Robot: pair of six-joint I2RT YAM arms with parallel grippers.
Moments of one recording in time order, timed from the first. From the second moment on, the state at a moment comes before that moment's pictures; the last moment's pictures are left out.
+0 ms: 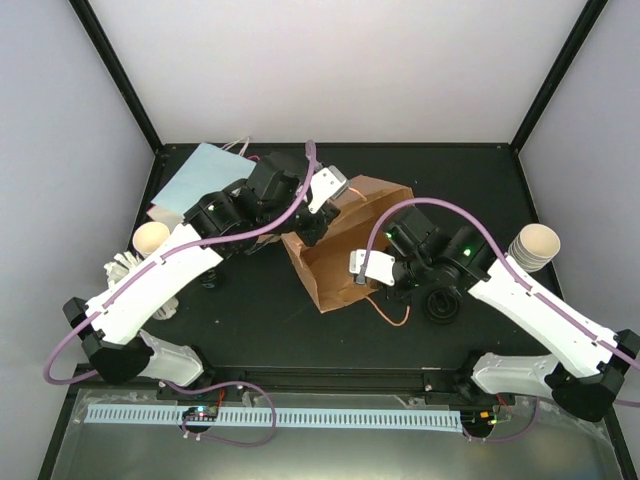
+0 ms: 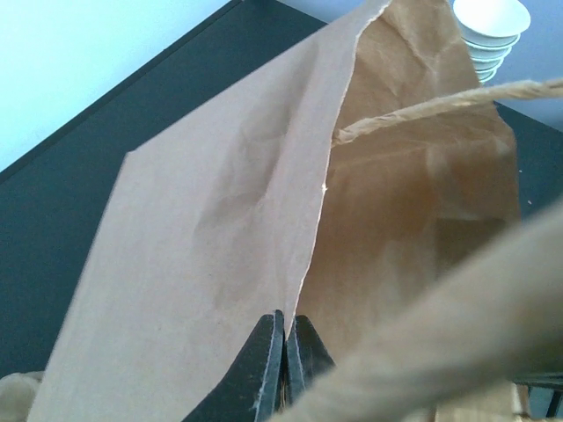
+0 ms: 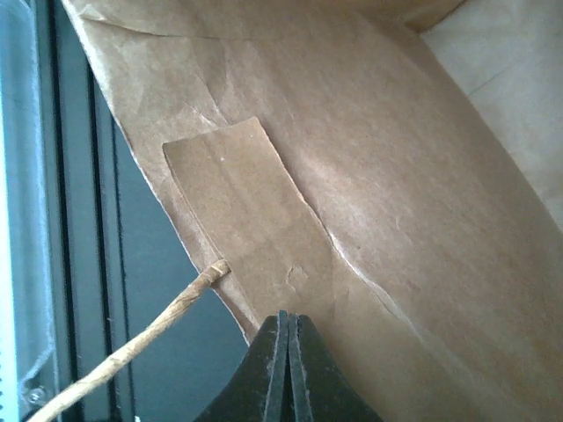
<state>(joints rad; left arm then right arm) -0.84 1.39 1.64 -0.86 0.07 0.02 0.86 1.17 1.31 -1.21 -0.19 -0.61</state>
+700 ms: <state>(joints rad) -0.90 1.39 1.64 -0.87 0.08 0.07 0.88 1.18 1.32 -1.04 -0.01 -0.83</state>
